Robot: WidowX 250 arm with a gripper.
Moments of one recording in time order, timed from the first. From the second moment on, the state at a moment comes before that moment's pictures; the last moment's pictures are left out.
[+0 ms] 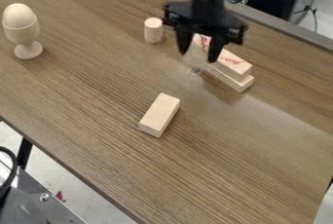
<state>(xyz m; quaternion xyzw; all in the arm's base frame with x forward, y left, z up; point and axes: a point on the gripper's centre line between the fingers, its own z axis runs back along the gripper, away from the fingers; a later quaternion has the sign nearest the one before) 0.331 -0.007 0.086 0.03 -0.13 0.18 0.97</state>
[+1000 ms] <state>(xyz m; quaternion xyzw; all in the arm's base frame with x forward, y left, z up) 0.366 -0.027 0.077 -0.10 -0.15 0.59 0.79</state>
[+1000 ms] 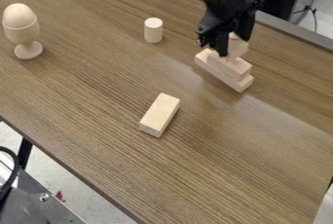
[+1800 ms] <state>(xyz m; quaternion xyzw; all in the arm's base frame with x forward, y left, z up) 0.388 -0.041 0.062 -0.03 -0.13 0.64 0.76</state>
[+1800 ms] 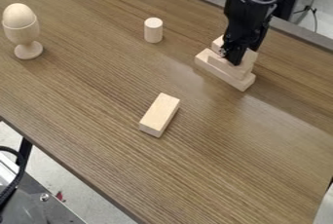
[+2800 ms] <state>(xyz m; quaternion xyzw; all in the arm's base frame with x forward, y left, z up) 0.383 -0.043 0.069 -0.02 -0.13 0.65 0.75</state>
